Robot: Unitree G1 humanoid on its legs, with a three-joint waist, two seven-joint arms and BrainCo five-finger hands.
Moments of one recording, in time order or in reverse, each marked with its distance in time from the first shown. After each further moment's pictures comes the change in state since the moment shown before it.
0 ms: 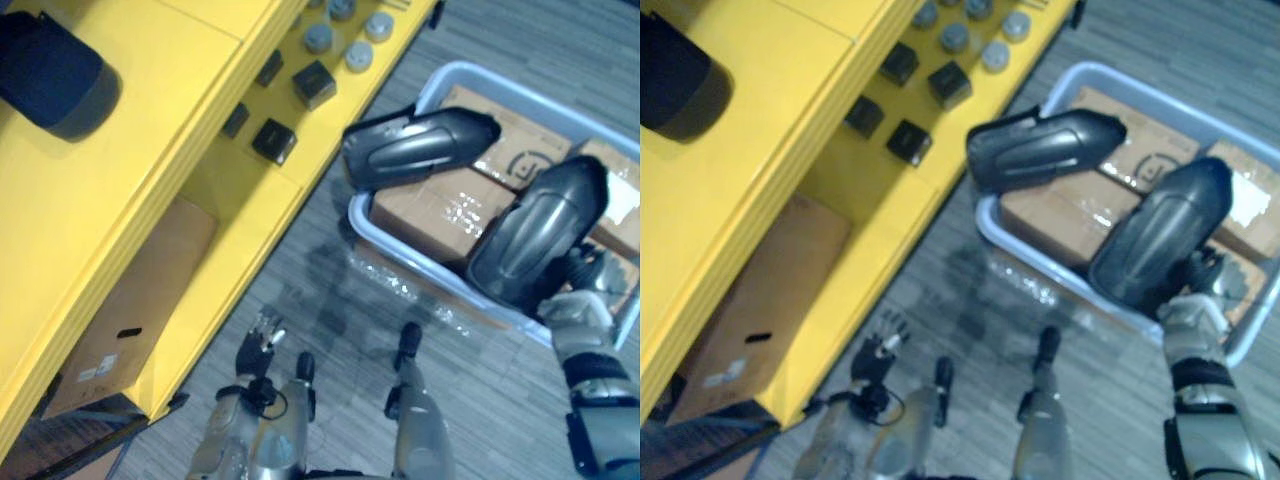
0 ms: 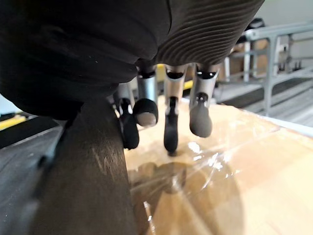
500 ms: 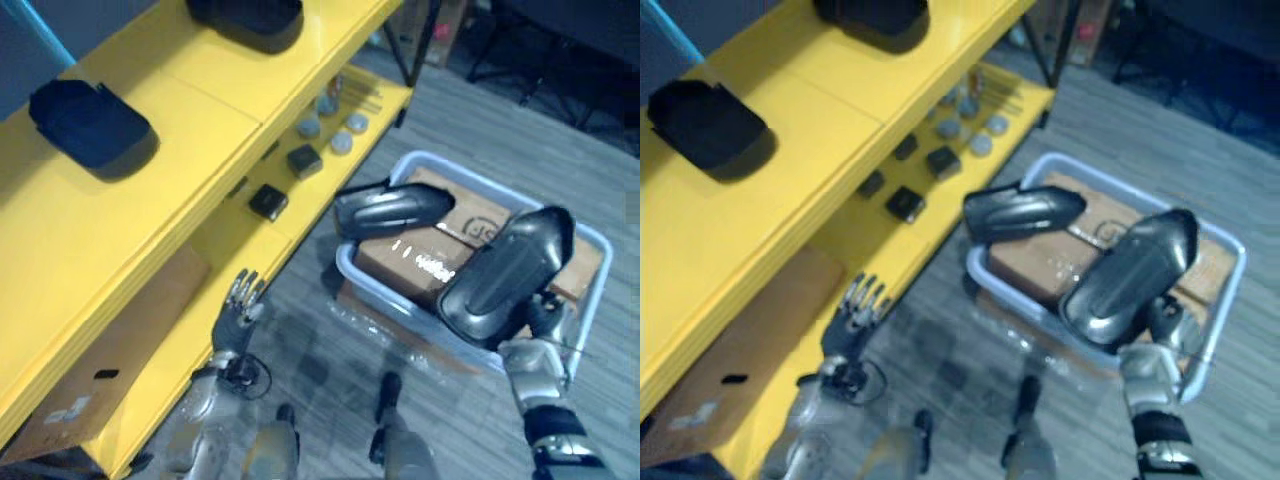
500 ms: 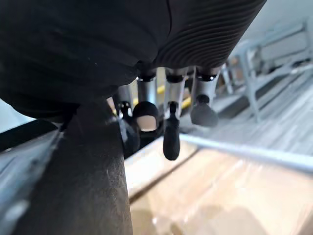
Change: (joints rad) left arm 0.030 0.022 0.084 -0.312 0.014 0.112 0.018; right arm 0.245 0.175 -0.106 -0.210 0.001 0.024 -0.127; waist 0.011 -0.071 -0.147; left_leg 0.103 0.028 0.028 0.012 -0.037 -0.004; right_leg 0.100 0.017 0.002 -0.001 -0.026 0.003
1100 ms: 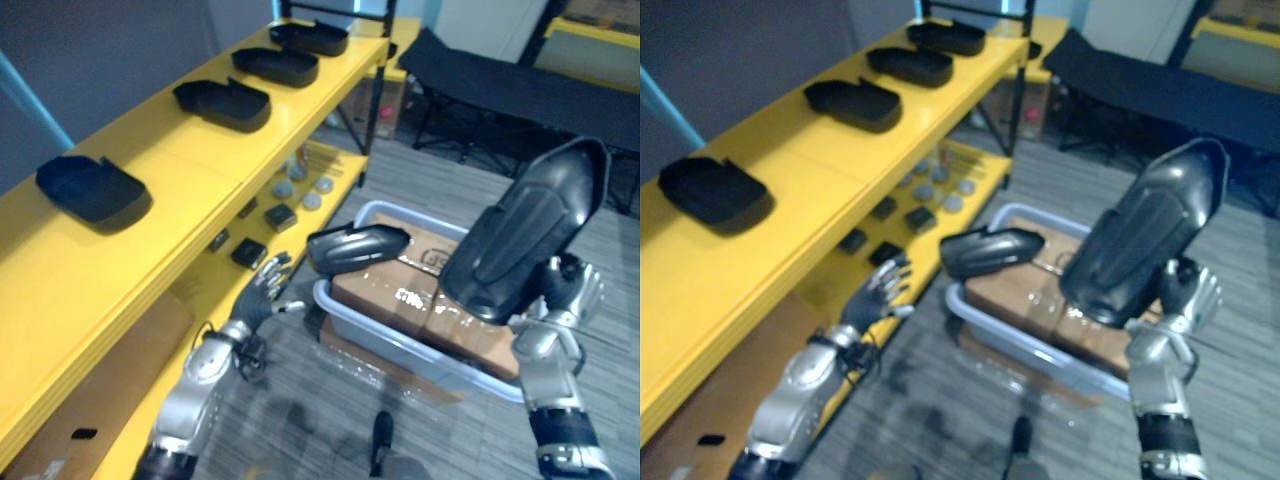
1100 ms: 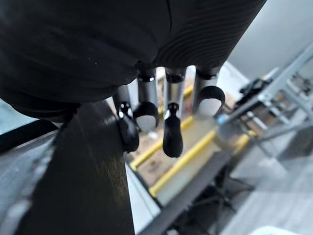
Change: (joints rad) left arm -0.323 0.165 -0.049 0.092 0.354 0.304 -0.131; right arm 0.026 -0.003 -0.036 -0.325 -0.176 -0.094 0.050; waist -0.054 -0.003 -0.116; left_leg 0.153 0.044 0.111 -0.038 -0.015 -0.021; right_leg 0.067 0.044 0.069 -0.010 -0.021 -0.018
